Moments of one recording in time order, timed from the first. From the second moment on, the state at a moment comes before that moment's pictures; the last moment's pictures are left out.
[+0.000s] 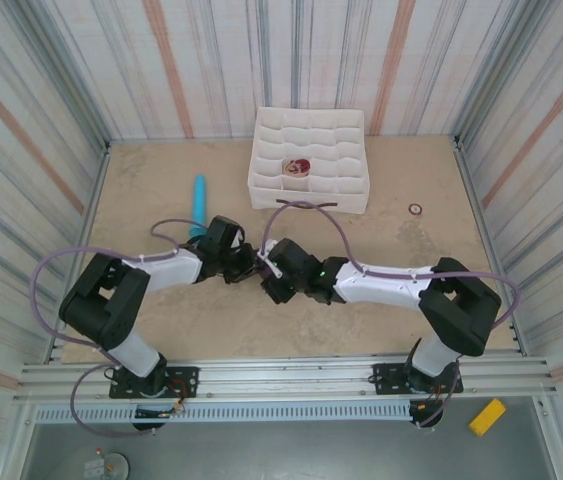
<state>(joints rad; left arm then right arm) -0.54 1.59 0.72 -0.05 0.36 -0.94 1.04 1.61 0.92 -0.20 0.18 0.11</state>
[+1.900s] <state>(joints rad) -0.49 1.55 0.59 0.08 0.45 -1.03 1.02 1.77 0.91 -0.01 0.21 0.07</state>
